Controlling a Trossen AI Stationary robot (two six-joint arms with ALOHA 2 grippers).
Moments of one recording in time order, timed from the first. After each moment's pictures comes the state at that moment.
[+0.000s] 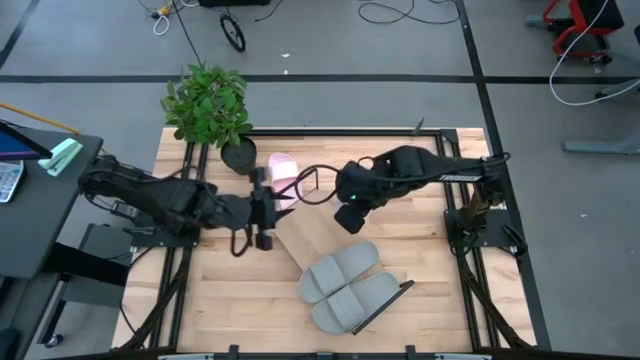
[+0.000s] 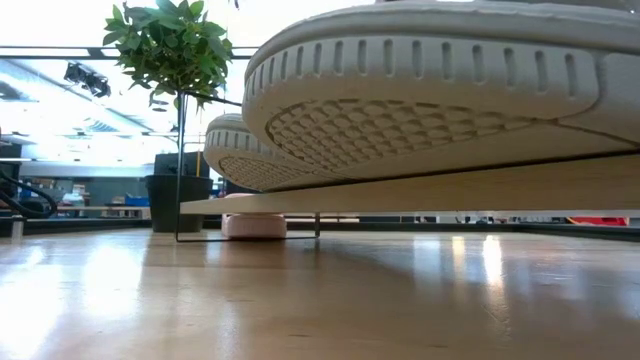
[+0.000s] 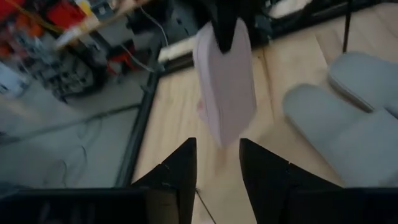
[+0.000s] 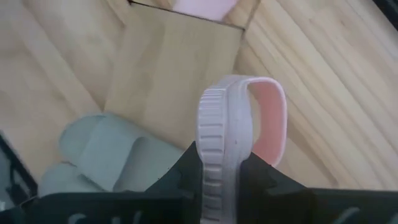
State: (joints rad) left arm -0.34 1.27 1.31 -0.60 -0.63 0.14; right arm 0.11 1.85 2.18 -1.57 0.18 0.78
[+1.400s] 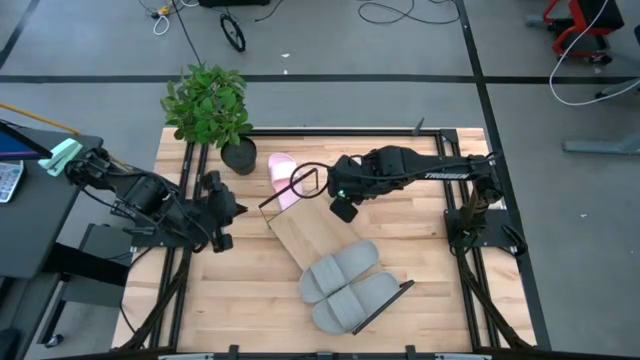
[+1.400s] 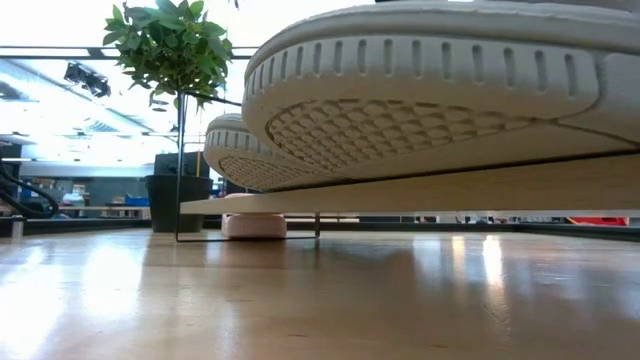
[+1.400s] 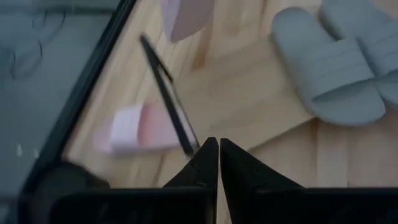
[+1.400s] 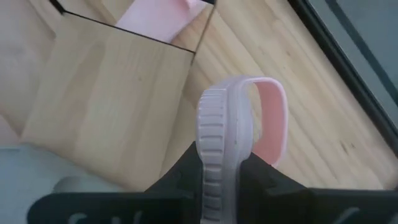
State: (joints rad) left arm -0.50 1.10 1.32 -1.18 -0.63 -0.51; right arm 0.05 1.86 2.04 -1.49 0.34 0.65
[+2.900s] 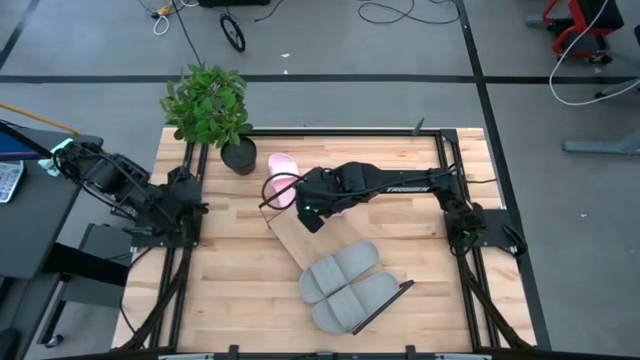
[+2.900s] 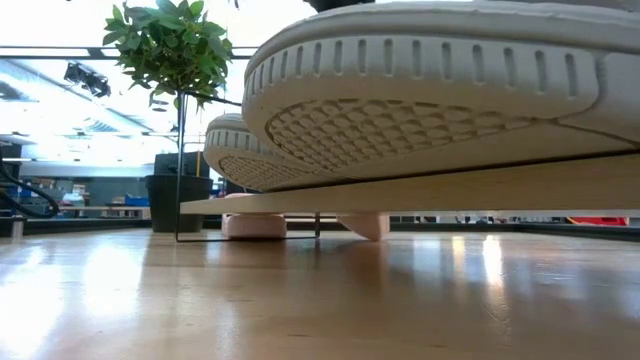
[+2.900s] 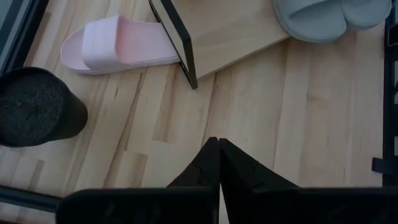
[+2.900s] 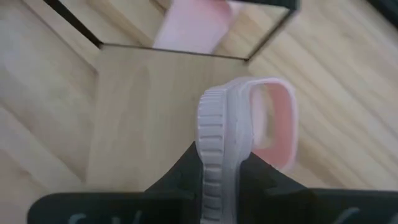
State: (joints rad) left arm -0.54 0.88 1.32 -1.51 -0.37 -0.66; right arm 0.08 2.16 2.36 -1.50 0.29 0.89
